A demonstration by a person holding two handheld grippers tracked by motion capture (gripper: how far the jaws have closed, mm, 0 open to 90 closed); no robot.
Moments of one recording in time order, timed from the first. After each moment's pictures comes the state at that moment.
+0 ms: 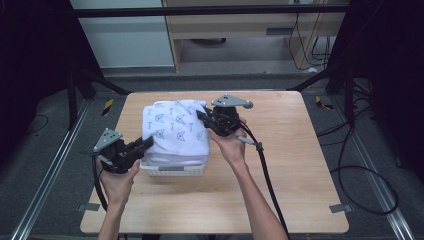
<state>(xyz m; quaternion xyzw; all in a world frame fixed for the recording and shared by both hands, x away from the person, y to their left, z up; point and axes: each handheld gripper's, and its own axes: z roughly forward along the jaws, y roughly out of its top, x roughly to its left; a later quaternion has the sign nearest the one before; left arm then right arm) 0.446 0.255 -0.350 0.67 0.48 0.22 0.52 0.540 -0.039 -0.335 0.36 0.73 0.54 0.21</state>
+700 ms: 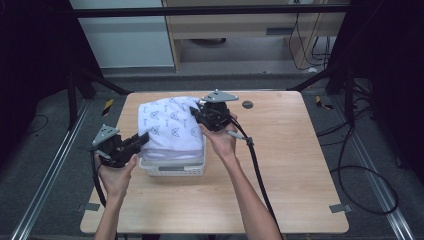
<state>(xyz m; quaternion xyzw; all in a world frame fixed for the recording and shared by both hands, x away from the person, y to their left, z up) 0.465 0.268 -0.359 0.66 0.50 0.23 0.51 0.560 -0.017 -0.338 0.36 0.74 0.53 0.21</state>
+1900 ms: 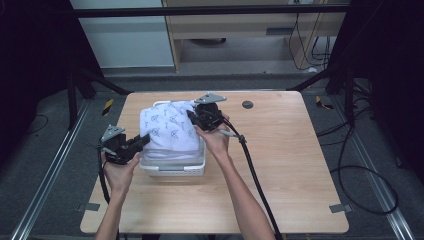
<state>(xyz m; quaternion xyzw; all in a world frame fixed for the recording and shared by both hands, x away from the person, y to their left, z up) 0.491 0.274 -0.390 0.67 0.53 0.22 0.48 0.585 0.003 -0.370 0.37 0.76 0.49 0.21</state>
